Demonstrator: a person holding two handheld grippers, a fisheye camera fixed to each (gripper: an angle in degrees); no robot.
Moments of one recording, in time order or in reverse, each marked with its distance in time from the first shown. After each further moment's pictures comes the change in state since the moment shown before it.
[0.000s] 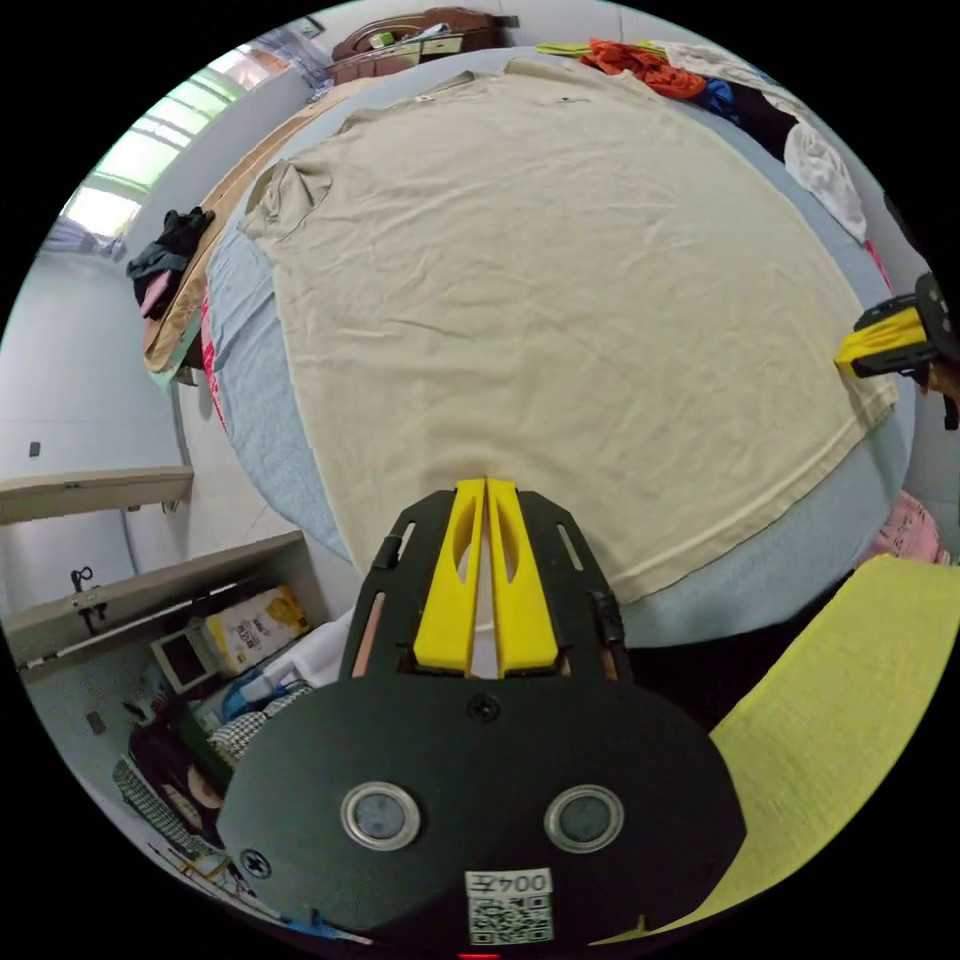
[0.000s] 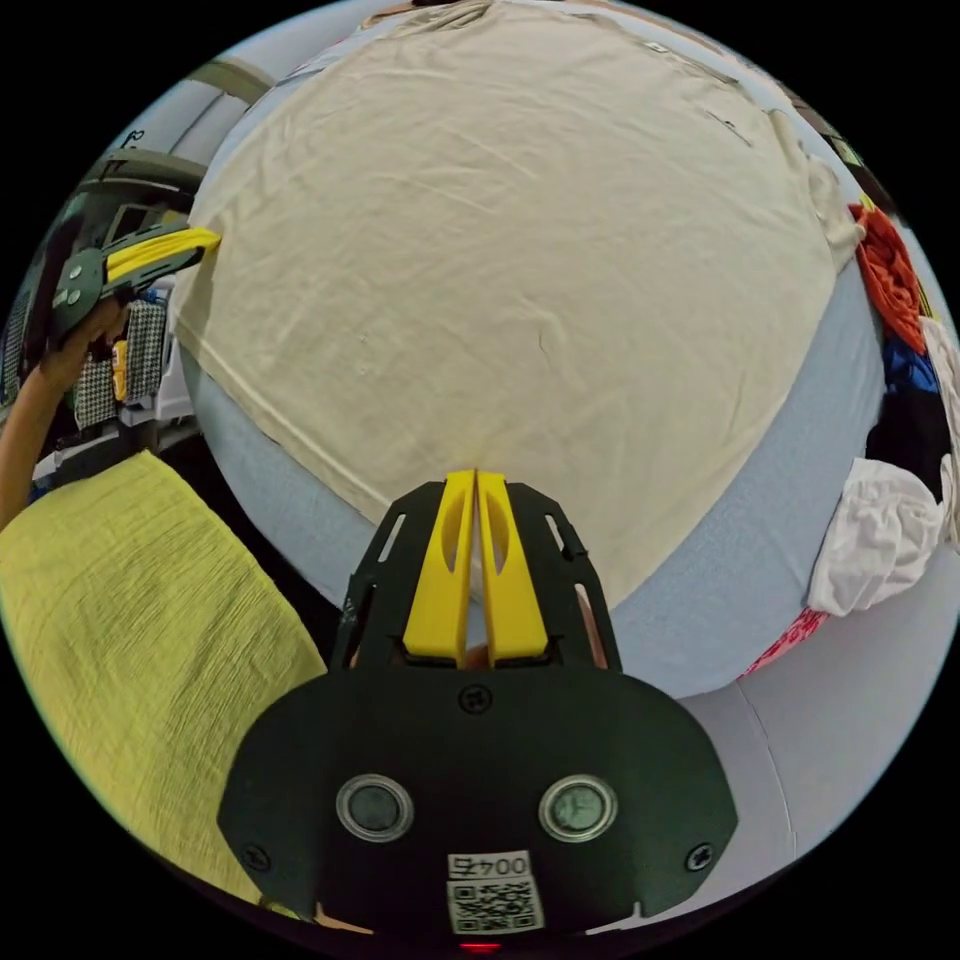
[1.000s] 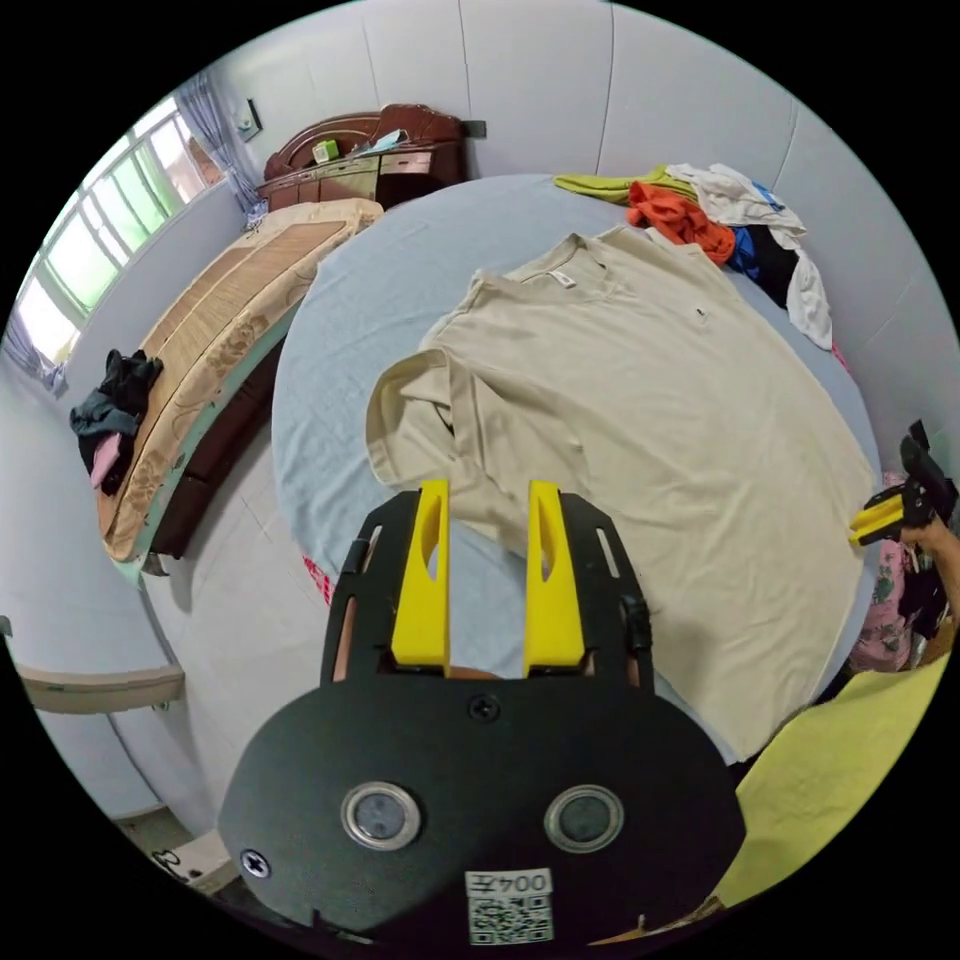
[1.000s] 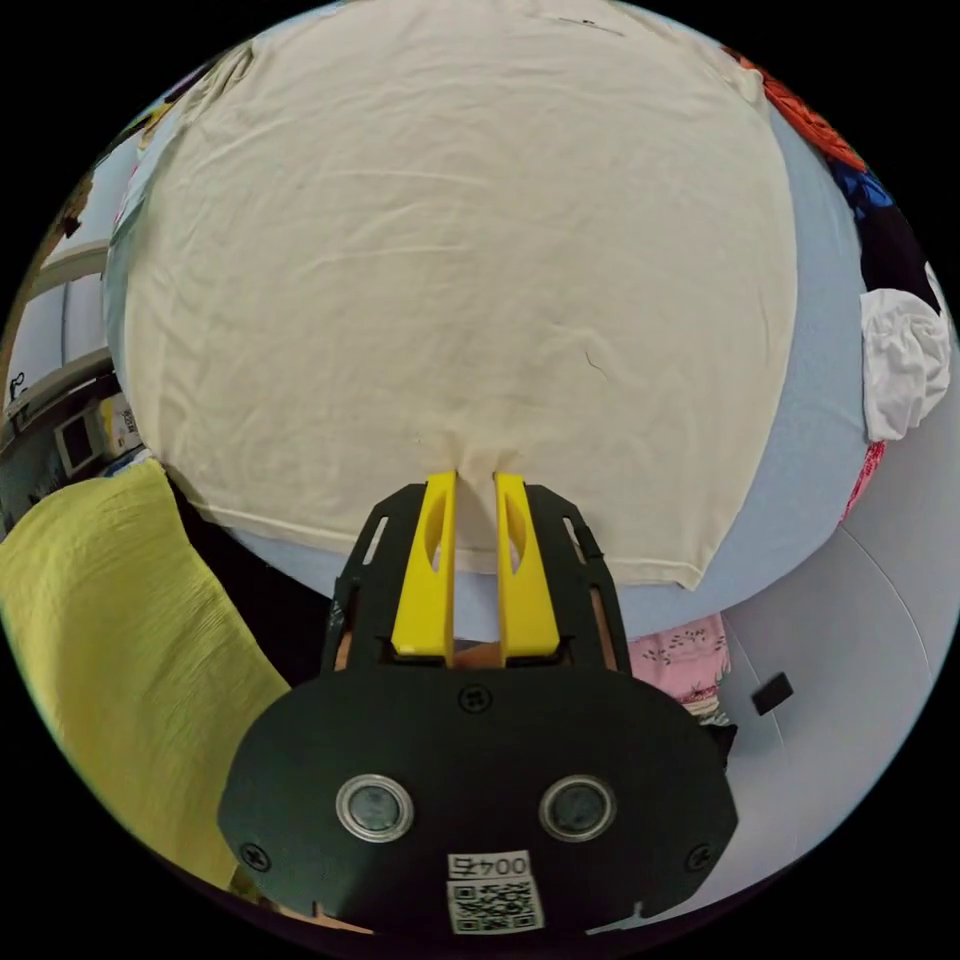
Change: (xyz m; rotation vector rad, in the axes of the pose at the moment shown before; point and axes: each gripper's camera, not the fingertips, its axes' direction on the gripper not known) left arm -0.347 -0.271 -0.010 0.372 0.143 0.268; right arm -0.065 -0.097 0.047 -0.136 -0.135 0.497
